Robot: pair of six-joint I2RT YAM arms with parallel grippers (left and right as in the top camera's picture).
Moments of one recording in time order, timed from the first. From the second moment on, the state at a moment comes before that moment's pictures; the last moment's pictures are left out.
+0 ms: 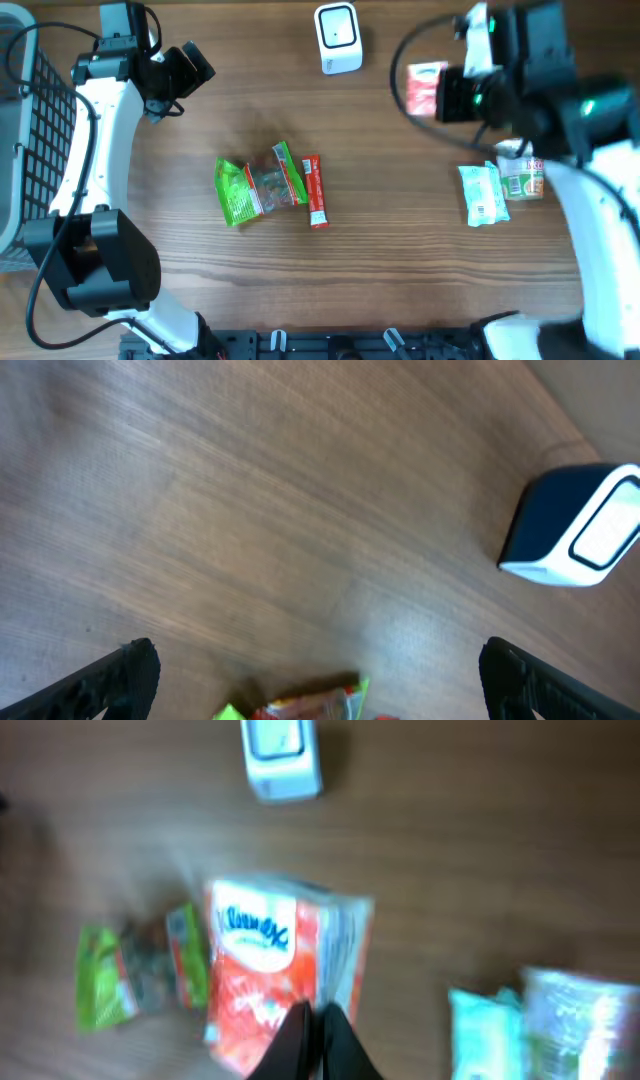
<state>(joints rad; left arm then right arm) 0.09 1.83 1.62 -0.88 0.18 -0.54 0.29 1.55 1.94 -1.32 -0.02 0.21</state>
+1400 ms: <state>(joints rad) 0.09 1.83 1.62 -0.88 0.18 -0.54 0.37 1.91 1.65 -1.36 0.17 0.24</state>
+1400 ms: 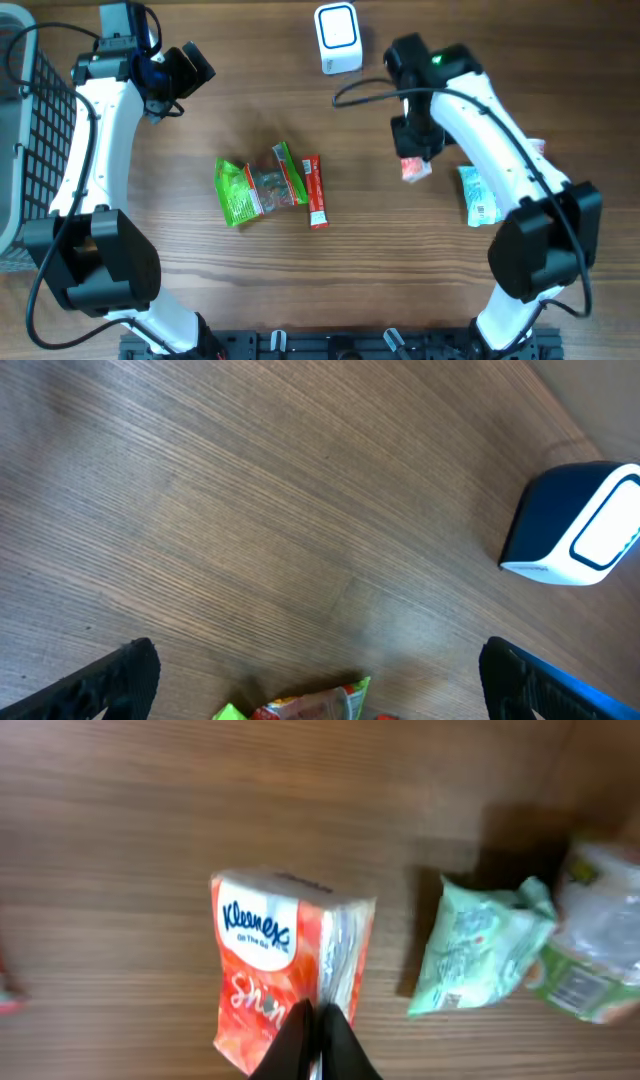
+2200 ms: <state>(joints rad) 0.09 1.83 1.62 -0.88 0.18 -0.54 0.65 1.92 1.50 -0.83 -0.29 0.38</state>
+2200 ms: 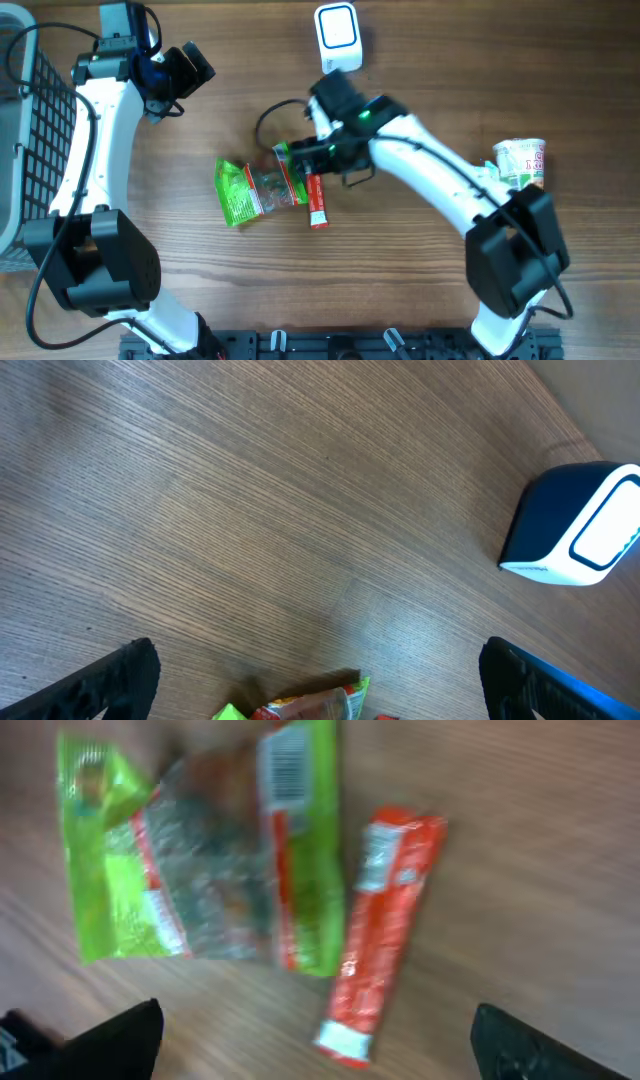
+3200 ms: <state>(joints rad) 0.09 1.83 1.62 -0.88 0.18 -0.54 0.81 2.00 1.32 -0.92 0.26 0.46</state>
